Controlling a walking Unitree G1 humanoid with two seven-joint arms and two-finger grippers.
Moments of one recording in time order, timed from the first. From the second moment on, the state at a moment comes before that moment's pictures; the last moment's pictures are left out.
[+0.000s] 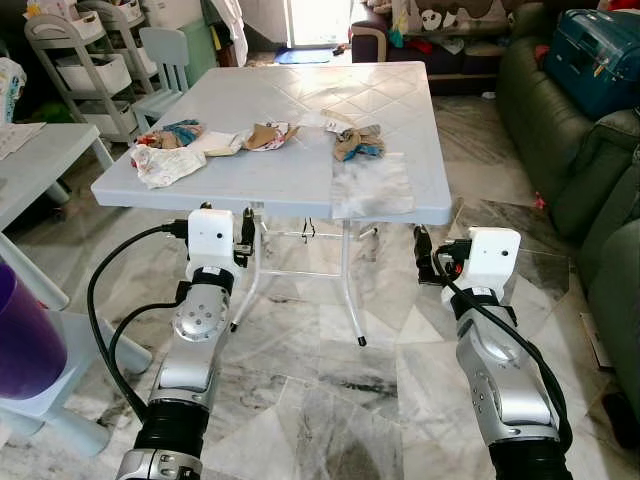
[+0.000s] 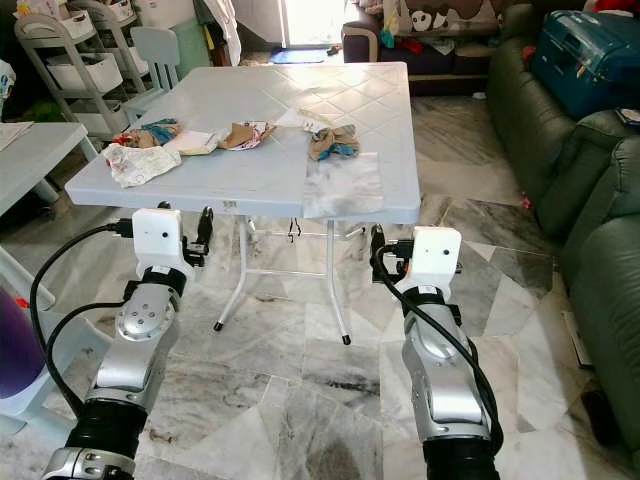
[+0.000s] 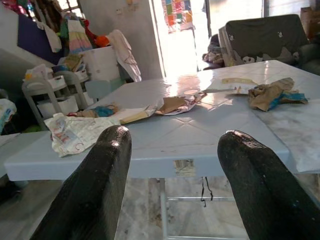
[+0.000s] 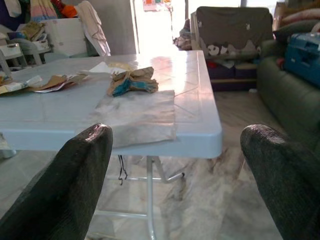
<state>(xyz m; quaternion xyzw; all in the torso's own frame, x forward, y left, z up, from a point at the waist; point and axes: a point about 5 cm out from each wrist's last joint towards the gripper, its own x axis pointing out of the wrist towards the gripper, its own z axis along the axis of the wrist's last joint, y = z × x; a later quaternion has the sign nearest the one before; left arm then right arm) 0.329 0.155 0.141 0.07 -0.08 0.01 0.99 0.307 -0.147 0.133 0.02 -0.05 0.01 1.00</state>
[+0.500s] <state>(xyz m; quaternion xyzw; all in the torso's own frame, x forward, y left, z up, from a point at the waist) 0.331 0.158 0.144 0.06 -0.08 0.02 0.99 0.307 -0.144 0.135 0.00 -0.06 0.02 1.00</state>
